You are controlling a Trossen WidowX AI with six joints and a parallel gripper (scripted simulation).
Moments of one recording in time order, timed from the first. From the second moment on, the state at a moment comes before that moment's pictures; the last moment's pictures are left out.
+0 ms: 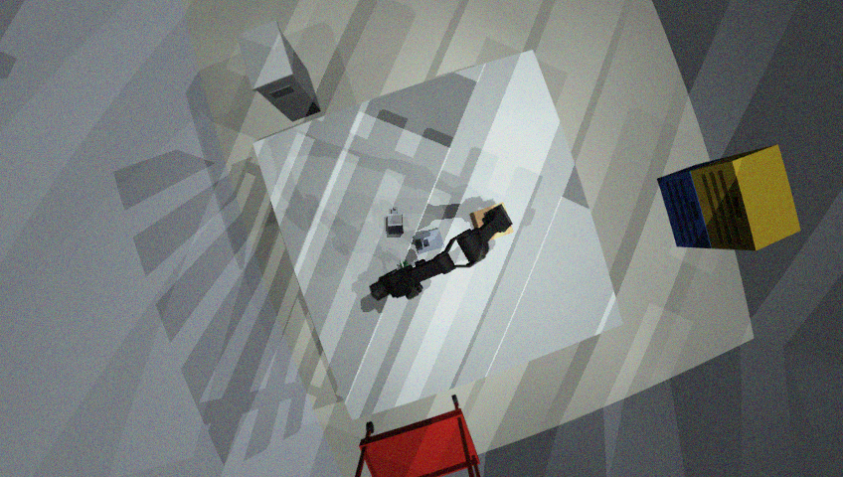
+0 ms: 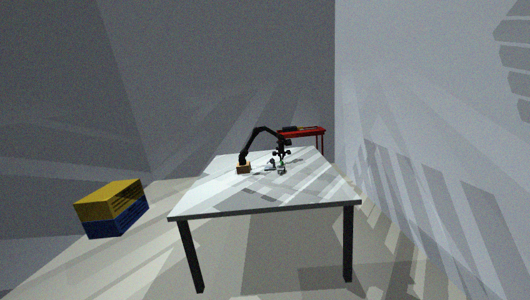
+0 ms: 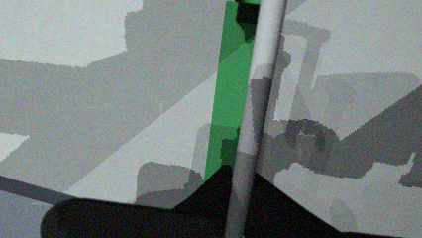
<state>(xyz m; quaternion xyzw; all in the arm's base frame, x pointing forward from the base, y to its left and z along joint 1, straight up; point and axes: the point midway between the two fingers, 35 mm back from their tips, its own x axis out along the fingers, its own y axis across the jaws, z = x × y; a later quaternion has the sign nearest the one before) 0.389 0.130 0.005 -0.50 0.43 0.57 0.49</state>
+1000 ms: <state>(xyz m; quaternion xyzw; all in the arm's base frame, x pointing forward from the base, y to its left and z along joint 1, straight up) 0.389 0.130 -0.016 -0.50 0.43 0.57 0.49</state>
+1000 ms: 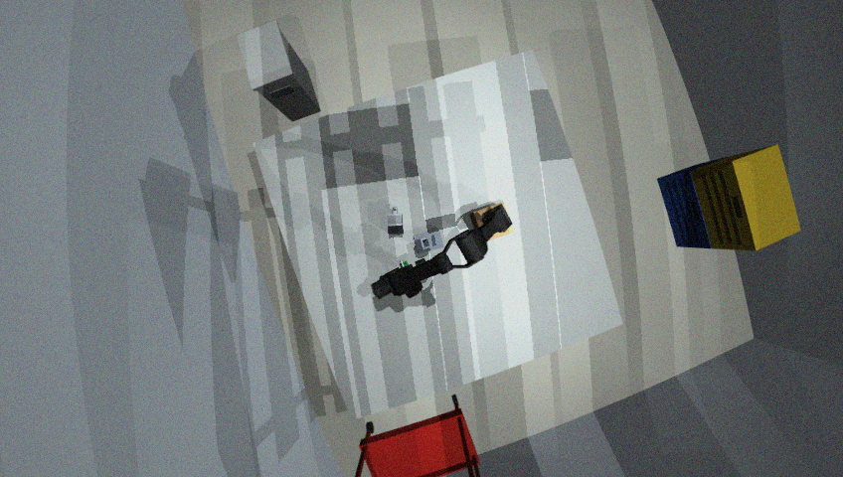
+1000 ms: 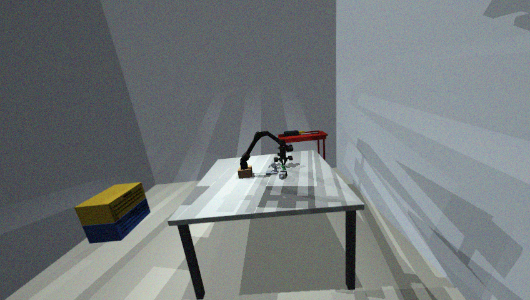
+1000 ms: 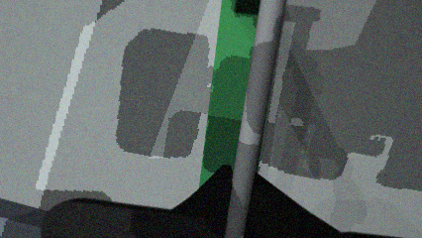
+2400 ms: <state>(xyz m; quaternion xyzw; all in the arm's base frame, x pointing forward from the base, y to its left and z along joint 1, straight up) 0.389 0.130 -0.017 -0.51 0.43 0.57 0.49</state>
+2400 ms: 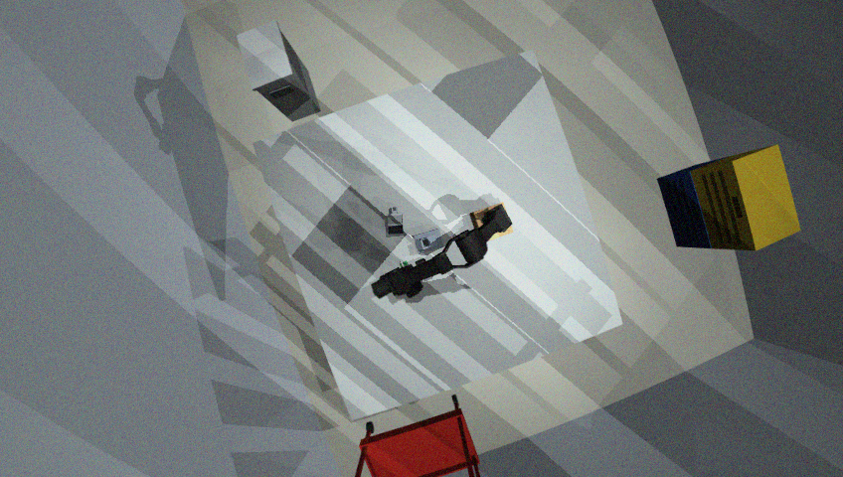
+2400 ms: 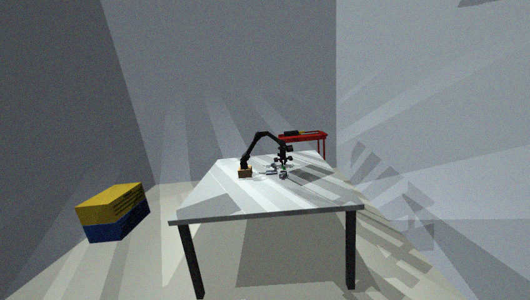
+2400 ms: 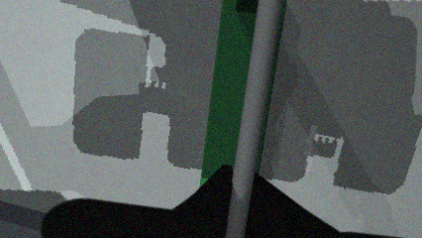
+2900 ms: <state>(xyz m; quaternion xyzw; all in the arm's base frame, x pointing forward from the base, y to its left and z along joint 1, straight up) 0.387 0.130 -0.015 -0.50 0.43 0.57 0.49</state>
